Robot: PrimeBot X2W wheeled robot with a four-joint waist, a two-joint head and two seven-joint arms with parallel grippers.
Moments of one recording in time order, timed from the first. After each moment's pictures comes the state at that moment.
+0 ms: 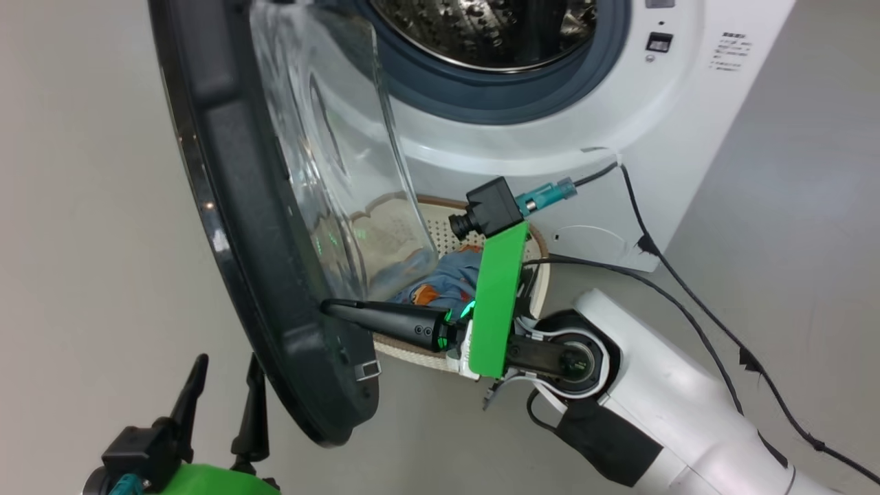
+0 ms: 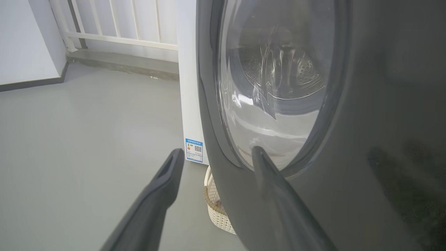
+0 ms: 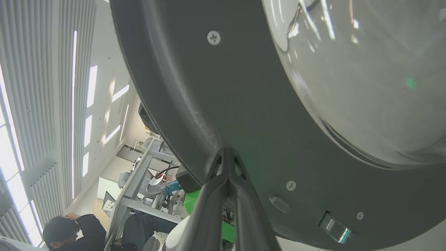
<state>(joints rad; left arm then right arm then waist) -0.04 0.03 -0.06 0.15 -0.27 -0.04 -0.26 -0.75 -0.10 0.76 0.29 1.58 0.13 0.54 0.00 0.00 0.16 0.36</state>
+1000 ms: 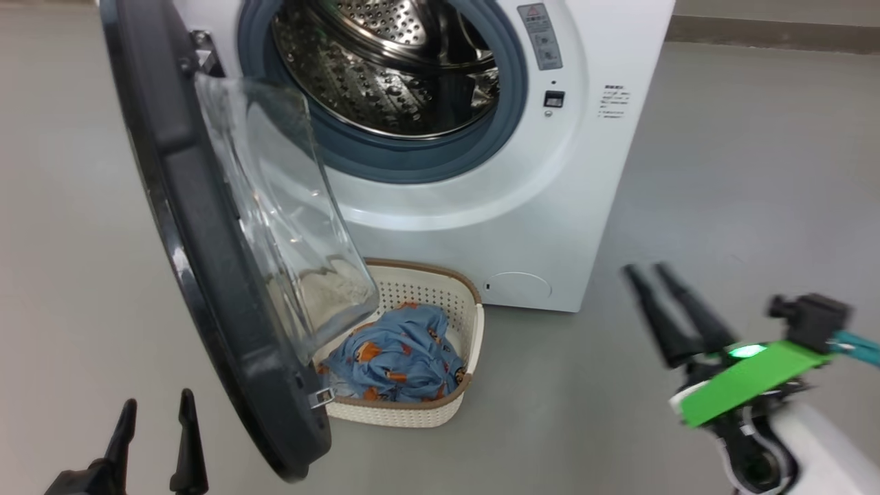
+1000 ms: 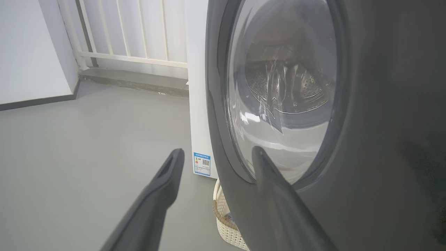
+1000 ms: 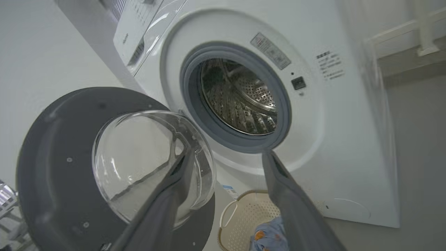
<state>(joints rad) 0.04 0.03 0.10 0.16 -0.21 -0.08 -0.26 -0.34 -0.43 0.54 0.22 1.12 0.13 -0.25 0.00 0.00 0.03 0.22</state>
